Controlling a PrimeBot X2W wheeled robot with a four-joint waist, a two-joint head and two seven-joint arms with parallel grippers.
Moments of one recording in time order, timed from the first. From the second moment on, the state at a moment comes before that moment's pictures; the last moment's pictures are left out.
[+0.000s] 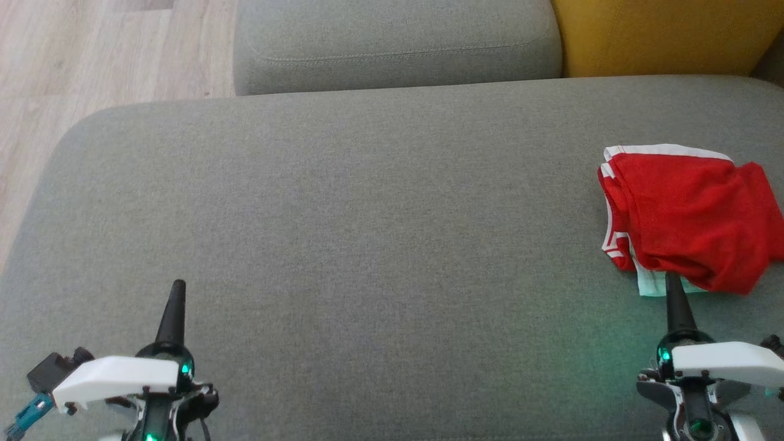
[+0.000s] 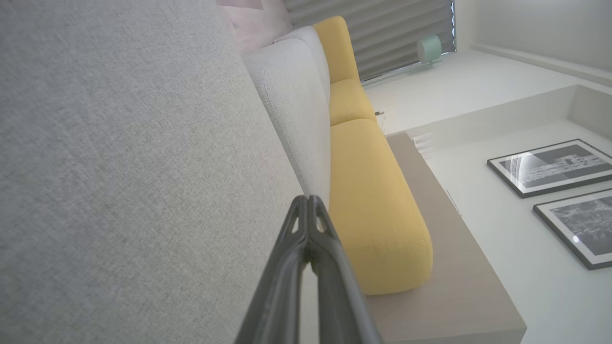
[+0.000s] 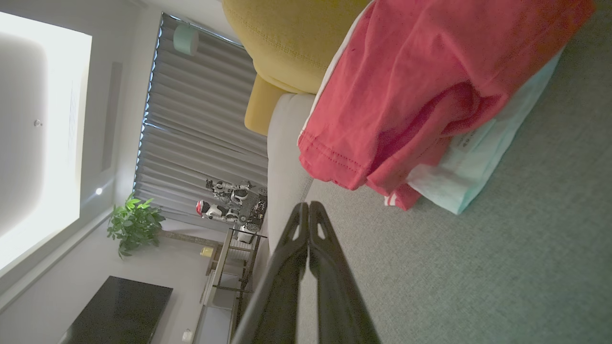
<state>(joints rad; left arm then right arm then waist) -0.01 0.04 0.02 0.24 -1.28 -0.11 0.01 -0.02 -0.05 -0.06 0.27 1.21 0.13 0.00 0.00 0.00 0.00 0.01</state>
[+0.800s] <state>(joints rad) -0.03 0.04 0.05 0.26 -1.51 -0.12 0.08 -0.04 -0.05 -0.09 0.27 1.50 0.13 0.06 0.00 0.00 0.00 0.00</state>
